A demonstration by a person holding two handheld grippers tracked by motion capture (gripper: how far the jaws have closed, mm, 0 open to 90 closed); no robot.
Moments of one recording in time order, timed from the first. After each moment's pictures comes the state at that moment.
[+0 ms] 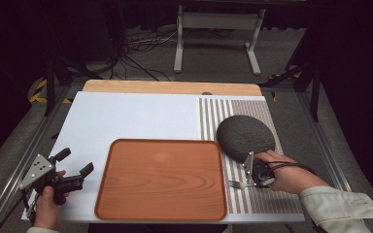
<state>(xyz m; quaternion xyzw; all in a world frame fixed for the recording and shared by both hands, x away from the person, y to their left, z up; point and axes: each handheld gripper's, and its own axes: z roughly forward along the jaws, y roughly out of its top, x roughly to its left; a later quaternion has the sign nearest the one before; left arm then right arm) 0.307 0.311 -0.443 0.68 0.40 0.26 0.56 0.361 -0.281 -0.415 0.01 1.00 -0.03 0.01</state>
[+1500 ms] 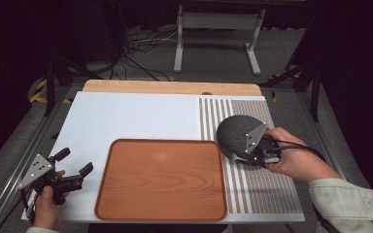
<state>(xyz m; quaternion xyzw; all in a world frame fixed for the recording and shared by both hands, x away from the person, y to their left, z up) 0.307 0.312 -0.443 0.68 0.40 0.26 0.56 0.369 -0.266 -0.324 0.10 0.99 0.11 0.08</state>
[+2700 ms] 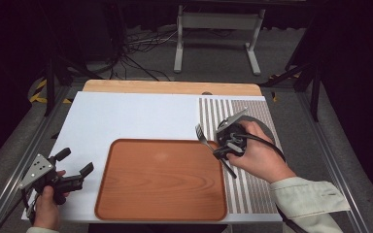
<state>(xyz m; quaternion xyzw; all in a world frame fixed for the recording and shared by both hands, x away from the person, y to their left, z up) 0.307 0.311 -0.443 0.68 0.40 0.26 0.56 0.375 -0.188 -0.319 0.33 0.91 0.23 0.05</state>
